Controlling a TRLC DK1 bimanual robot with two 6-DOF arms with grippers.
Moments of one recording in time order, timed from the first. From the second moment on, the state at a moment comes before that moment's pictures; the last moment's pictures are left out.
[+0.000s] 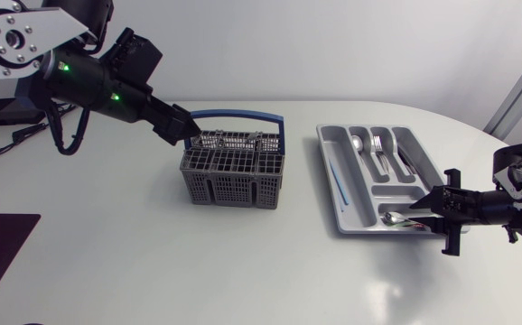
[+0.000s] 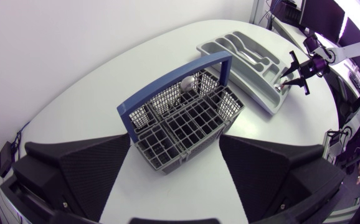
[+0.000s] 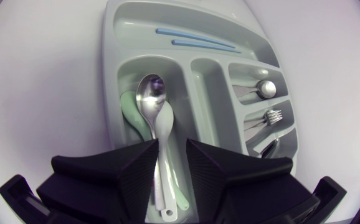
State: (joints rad) left arm -0.30 1.50 1.32 -0.65 0.22 0.32; right arm -0.42 1.72 0.75 -0.20 -0.52 -1.71
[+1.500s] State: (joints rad) left arm -0.27 1.41 0.80 -0.38 0.21 0.68; right arm 0.23 1.84 1.32 -0.11 -0.42 -0.44
